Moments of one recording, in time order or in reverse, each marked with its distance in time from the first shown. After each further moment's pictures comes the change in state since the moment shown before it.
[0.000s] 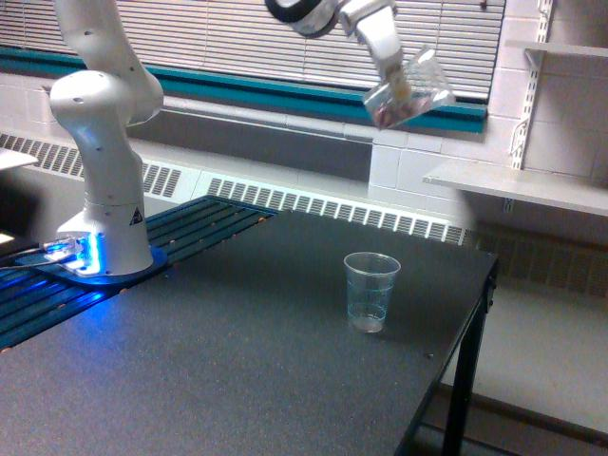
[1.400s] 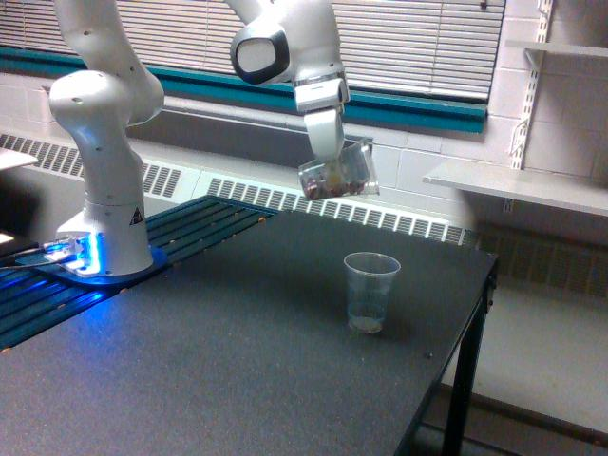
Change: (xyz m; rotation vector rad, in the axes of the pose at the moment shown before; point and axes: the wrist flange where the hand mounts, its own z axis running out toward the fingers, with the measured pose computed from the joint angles) arm -0.091 0.075 0.071 -0.097 -0.285 0.013
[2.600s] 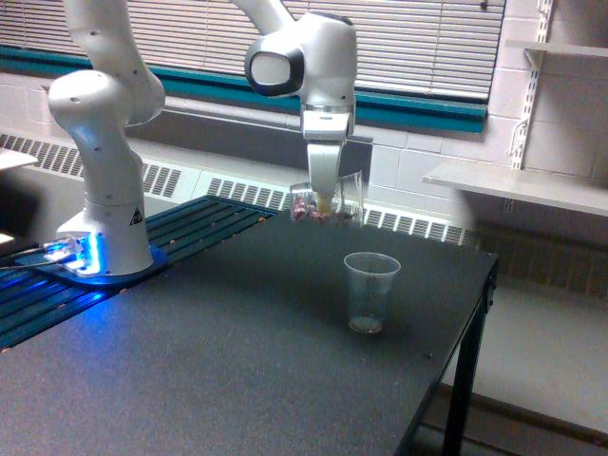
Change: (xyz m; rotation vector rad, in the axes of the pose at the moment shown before) arm 0.012 0.011 0.042 -0.113 -0.186 -0.024
